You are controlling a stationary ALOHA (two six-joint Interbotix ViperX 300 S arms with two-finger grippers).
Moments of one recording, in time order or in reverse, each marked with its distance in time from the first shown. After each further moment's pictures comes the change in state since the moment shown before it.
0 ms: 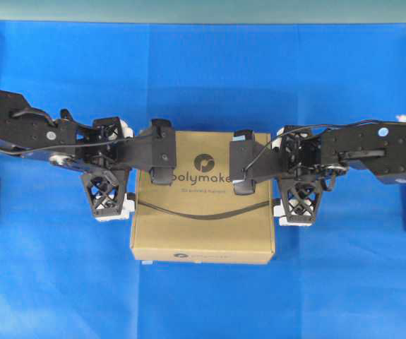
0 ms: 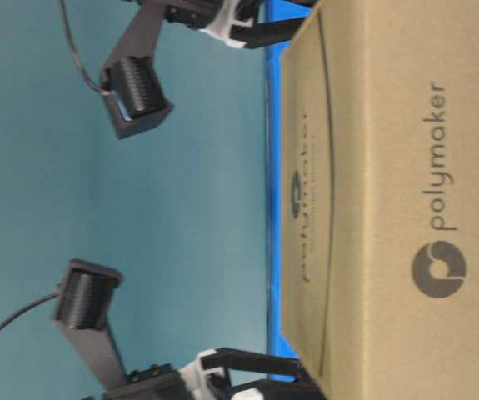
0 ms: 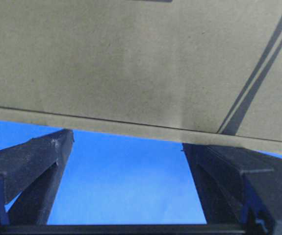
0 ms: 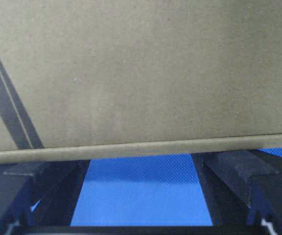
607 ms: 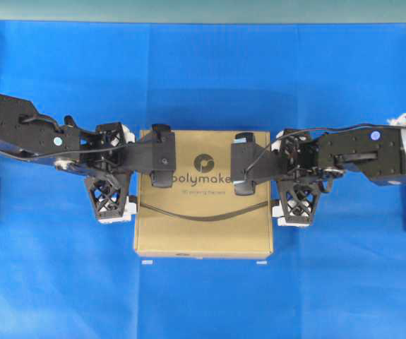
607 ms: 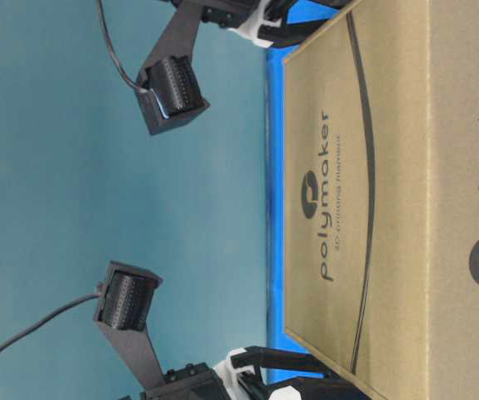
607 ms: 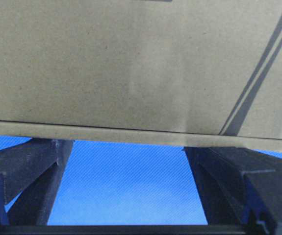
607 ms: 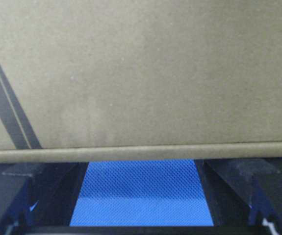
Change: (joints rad) left arm 0.000 0.041 0.040 0.000 -0.086 0.000; right arm -0.008 0.028 0.046 -0.003 -0.077 0.002
